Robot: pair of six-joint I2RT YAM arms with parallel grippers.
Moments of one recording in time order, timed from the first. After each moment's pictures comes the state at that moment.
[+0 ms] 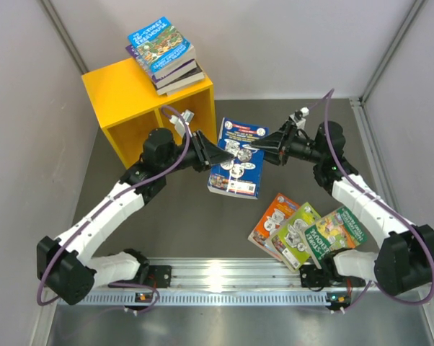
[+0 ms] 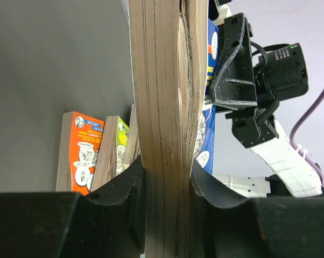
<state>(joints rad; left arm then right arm) -0.55 1.17 1.01 -0.02 0.49 -1.02 0.31 1.22 0.88 0.29 -0.85 1.48</state>
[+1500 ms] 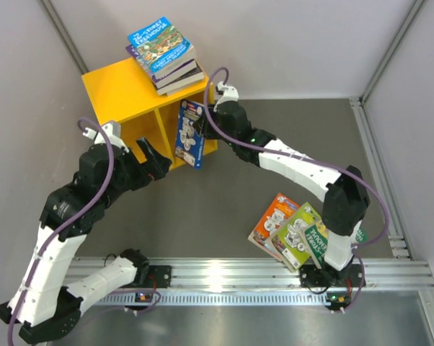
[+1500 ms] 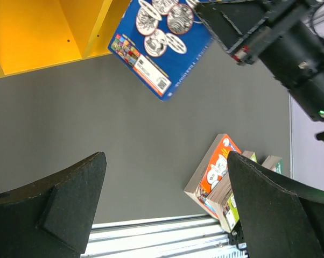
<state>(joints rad) -0.54 0.88 1.44 -1.06 -0.23 -0.75 0.81 1.82 1.64 -0.11 0.15 0.62</state>
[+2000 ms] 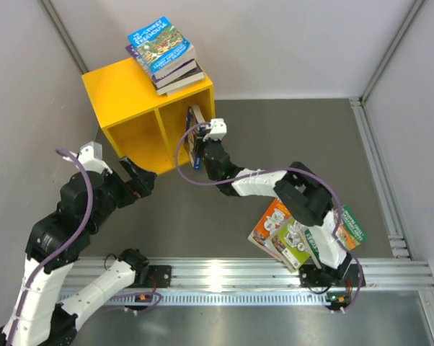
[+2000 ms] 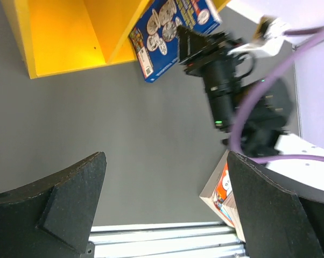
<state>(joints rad) -0.54 0.68 1.31 -1.08 -0.30 -0.73 0.93 2.07 1.36 0.73 0.60 0.29</state>
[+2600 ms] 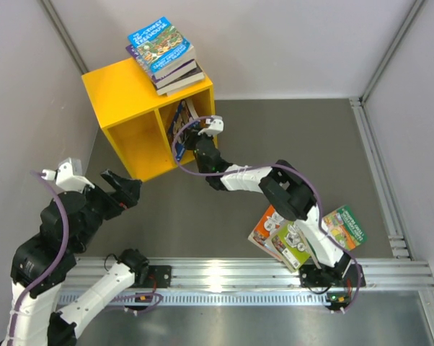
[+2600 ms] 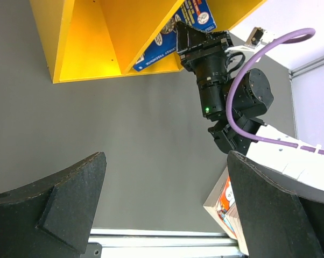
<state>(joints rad) -0.54 0.55 1.31 -1.13 -0.39 -0.74 0.93 2.31 1.61 0.82 0.63 0.51</state>
